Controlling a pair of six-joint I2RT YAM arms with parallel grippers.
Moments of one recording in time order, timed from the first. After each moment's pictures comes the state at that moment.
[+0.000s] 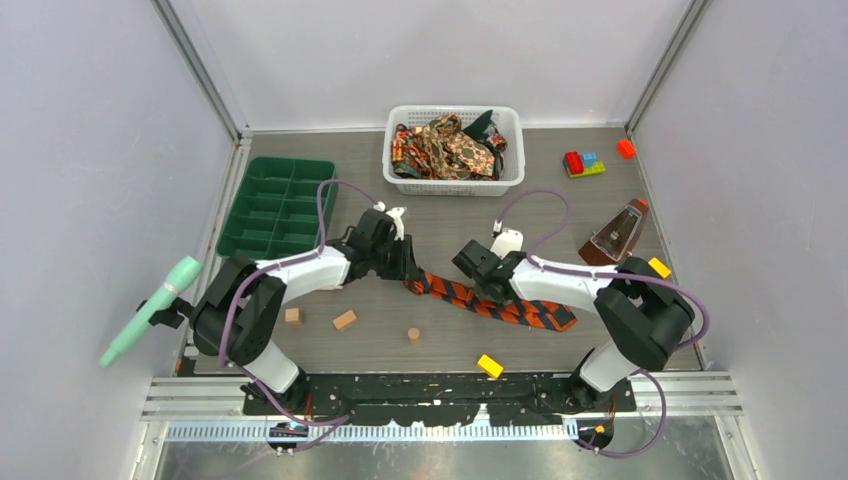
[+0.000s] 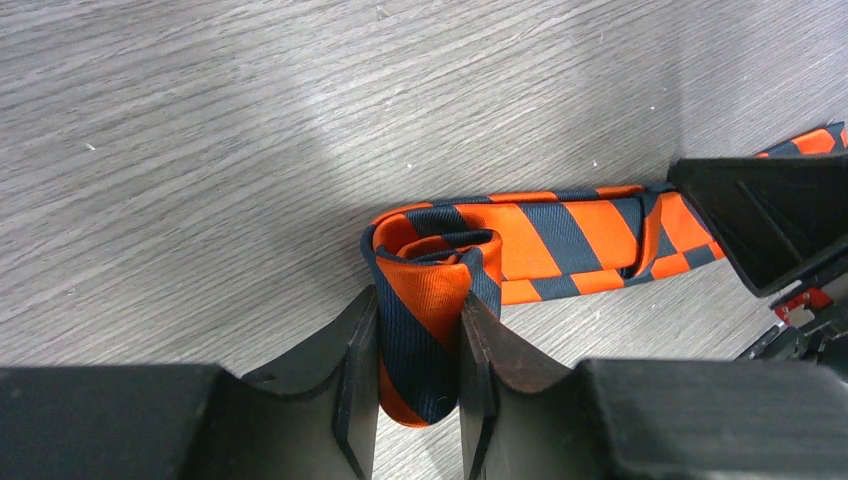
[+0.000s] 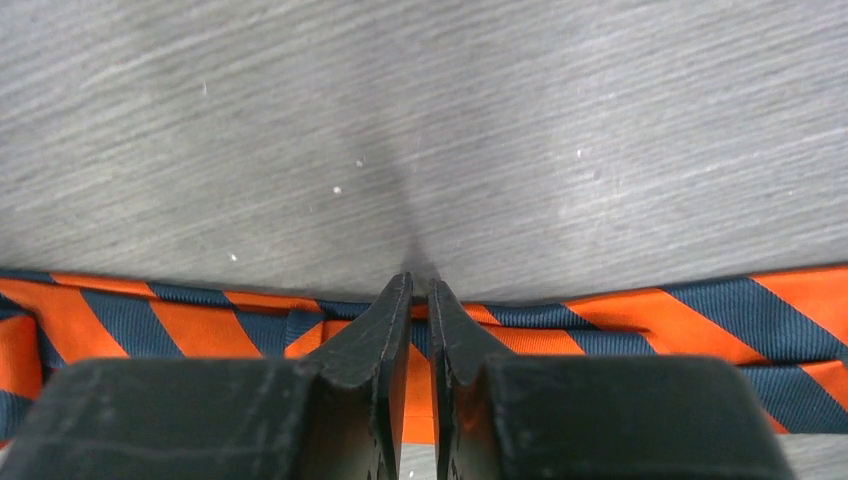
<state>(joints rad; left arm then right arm) -0.59 1.58 0.81 -0.06 0.24 -0.49 0.81 1.56 0.81 -0.48 0.52 1.03</state>
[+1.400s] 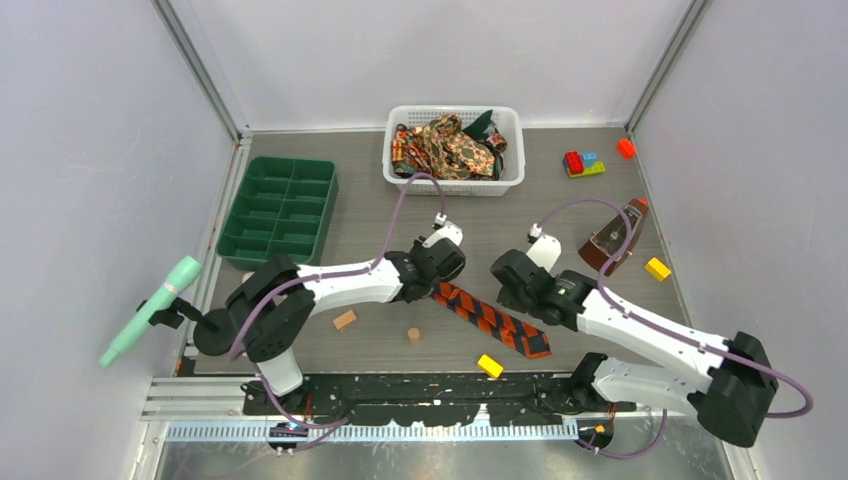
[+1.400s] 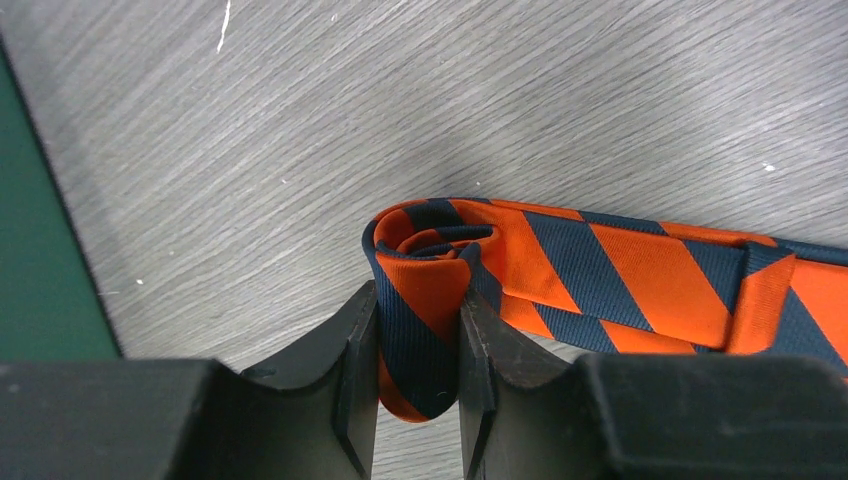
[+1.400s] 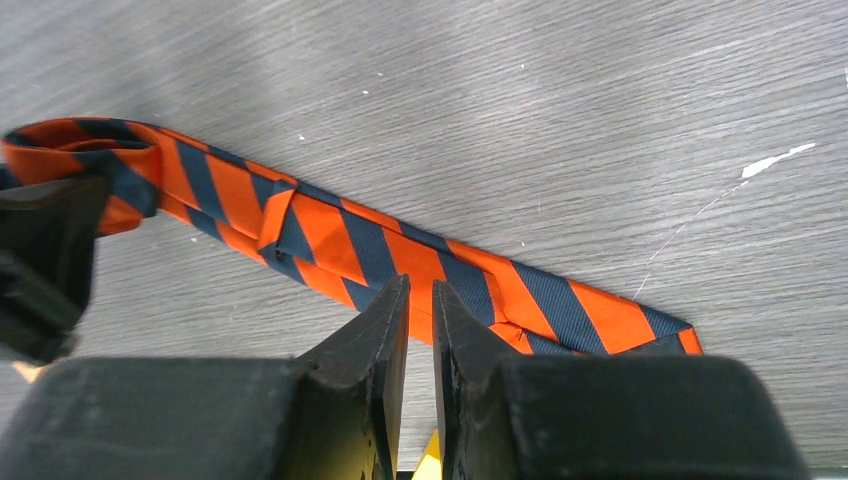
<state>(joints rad) -0.98 1.69 1.05 -0.35 -0.57 -0.26 0.86 1.08 0.71 -0.68 0.45 1.08</state>
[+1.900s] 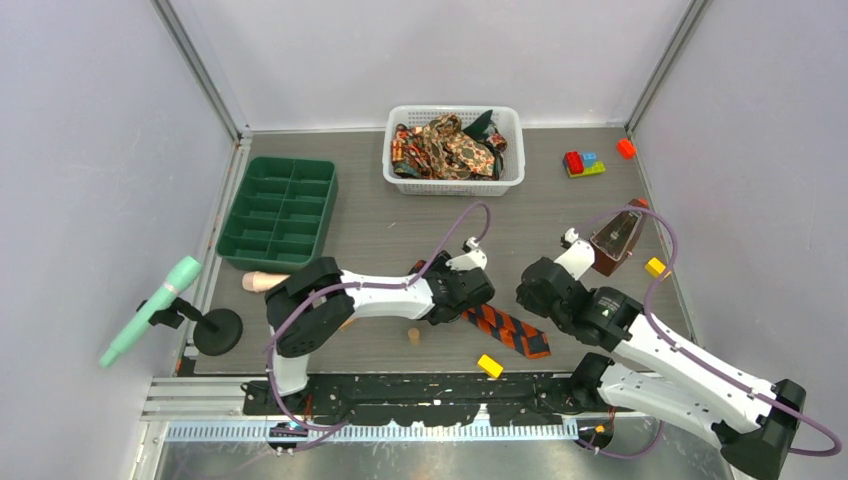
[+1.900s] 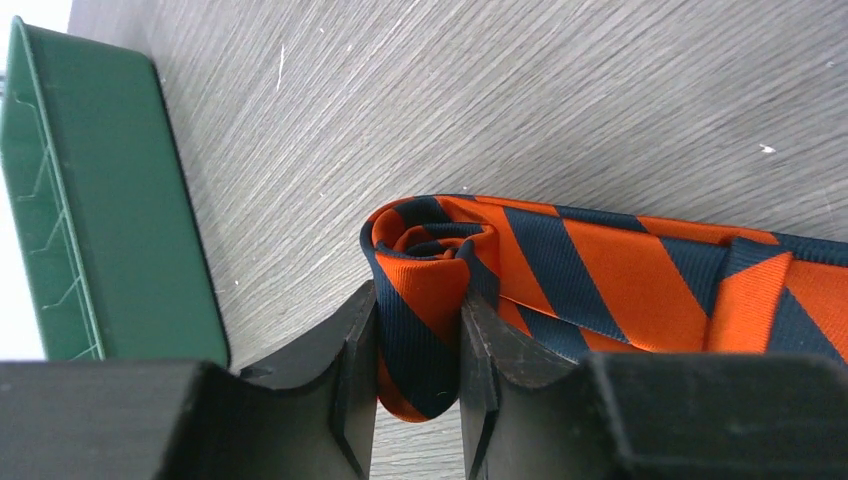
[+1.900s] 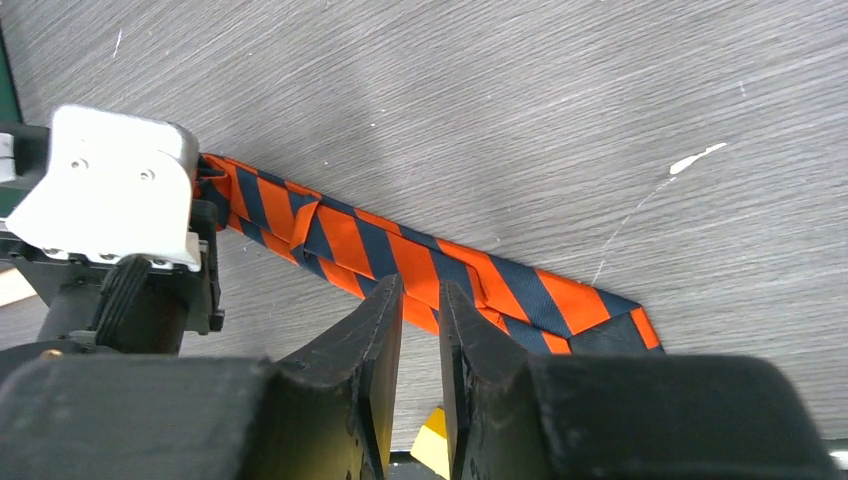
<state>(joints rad) -1.15 1.87 1.15 -0.40 -0.89 -0.18 0.86 0.78 0.69 -0.81 0.52 1.12</state>
